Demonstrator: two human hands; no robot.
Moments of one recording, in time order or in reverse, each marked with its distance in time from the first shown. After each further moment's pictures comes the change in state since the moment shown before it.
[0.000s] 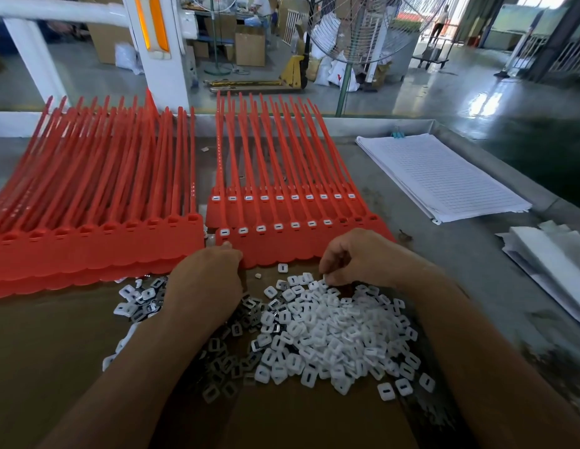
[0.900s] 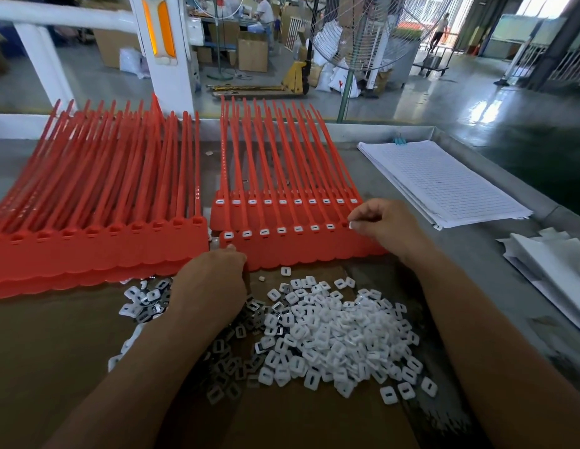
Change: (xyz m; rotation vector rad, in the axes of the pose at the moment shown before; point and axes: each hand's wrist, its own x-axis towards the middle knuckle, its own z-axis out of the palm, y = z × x) left_hand 0.000 0.001 0.002 -0.008 0.003 -0.012; right_hand 0.022 0.027 -0.019 0.293 0.559 0.049
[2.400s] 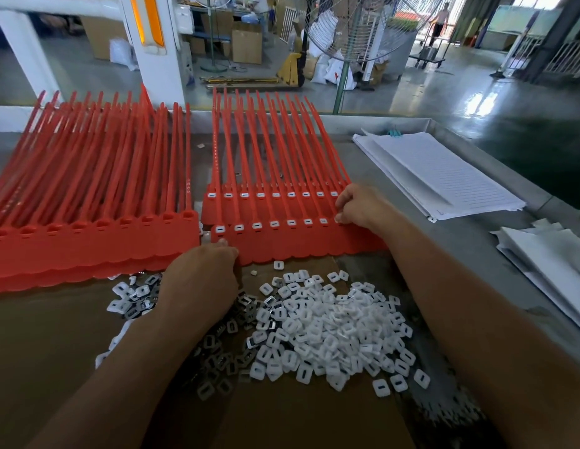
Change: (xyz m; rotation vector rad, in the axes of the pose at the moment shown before) left_hand -0.002 0.002 -0.003 0.019 0.043 0.000; right_hand 0.047 -0.001 0.012 -0.353 -0.118 0.218
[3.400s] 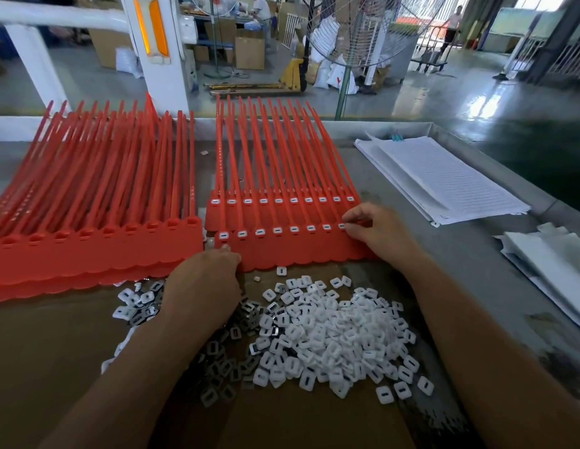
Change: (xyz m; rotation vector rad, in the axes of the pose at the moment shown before) left_hand 0.001 -0.003 0.000 -0.025 -0.041 -0.002; right_hand -0.036 0.029 0.010 0.277 0.128 -0.272
